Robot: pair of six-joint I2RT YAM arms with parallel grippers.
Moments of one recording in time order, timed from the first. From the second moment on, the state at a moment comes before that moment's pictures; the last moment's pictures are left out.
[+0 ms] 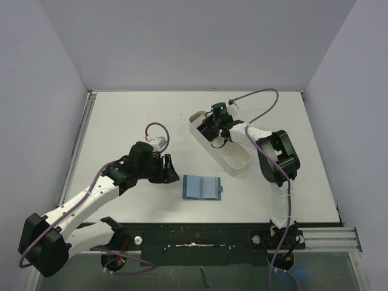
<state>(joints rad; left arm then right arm) -0.61 1.06 0.72 -0.43 0.23 -0.60 0.47 2.09 1.43 0.02 0.18 1.14</state>
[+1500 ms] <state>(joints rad) -0.59 1.06 0.71 -0.24 0.31 -0.84 0.45 1.34 0.93 0.00 -0.04 0.71</state>
